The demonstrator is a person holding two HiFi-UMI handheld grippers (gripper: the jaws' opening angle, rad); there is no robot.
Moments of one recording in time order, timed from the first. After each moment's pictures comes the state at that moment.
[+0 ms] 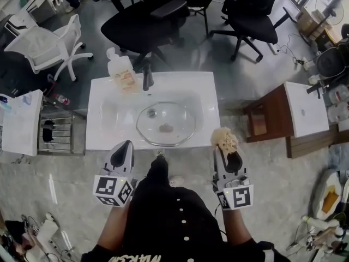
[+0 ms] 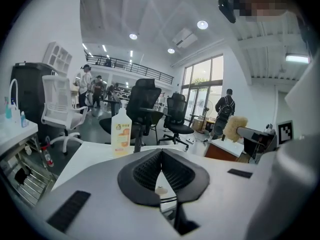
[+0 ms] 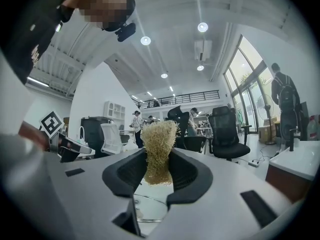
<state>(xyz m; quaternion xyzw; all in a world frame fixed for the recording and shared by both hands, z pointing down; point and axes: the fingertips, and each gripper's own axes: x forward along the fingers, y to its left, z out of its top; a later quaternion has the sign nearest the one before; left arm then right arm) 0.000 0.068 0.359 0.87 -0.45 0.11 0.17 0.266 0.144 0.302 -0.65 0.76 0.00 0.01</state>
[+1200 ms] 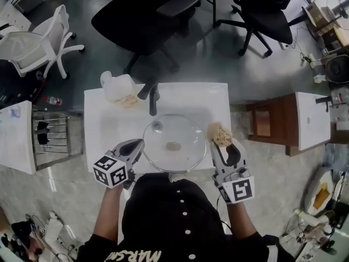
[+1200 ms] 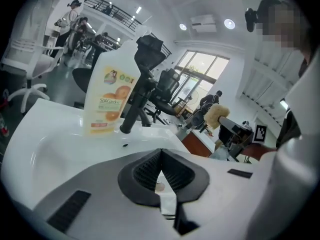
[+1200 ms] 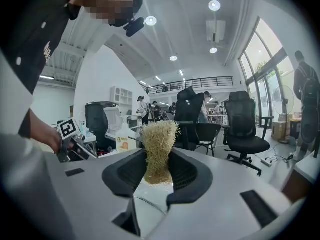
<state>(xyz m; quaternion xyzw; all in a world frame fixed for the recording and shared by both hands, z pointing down) 0.020 -0.082 0.476 0.88 -0.25 0.16 0.37 0.237 -0.045 0.347 -0.60 0.79 -0.05 -0.06</state>
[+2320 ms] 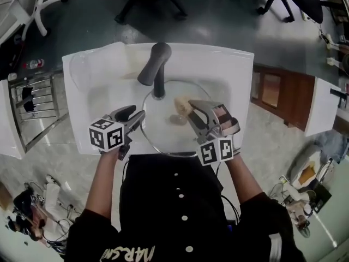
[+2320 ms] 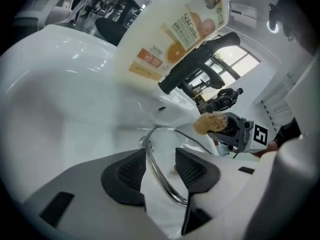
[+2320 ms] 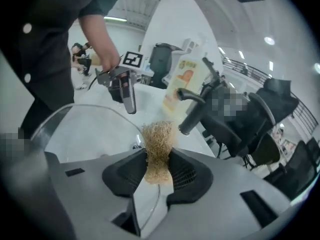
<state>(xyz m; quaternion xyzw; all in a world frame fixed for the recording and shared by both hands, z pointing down) 0.012 -0.108 0.624 0.78 -0.23 0.26 0.52 0.152 -0.103 0.555 -0.28 0.85 0.08 -0.43</state>
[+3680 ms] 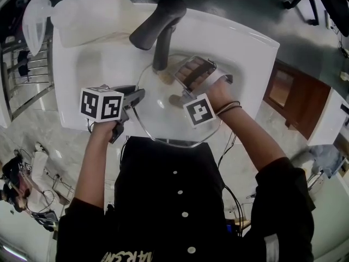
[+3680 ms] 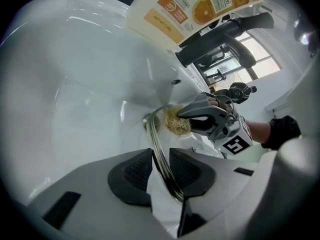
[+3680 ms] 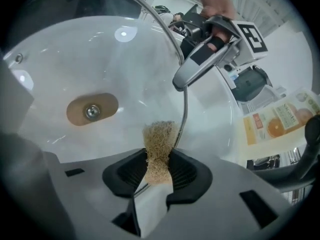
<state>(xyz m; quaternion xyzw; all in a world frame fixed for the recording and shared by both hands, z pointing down) 0.013 -0.082 0.666 0.70 -0.22 0.33 0.59 0.080 -0.100 0.681 0.06 0.80 0.34 -0.49</state>
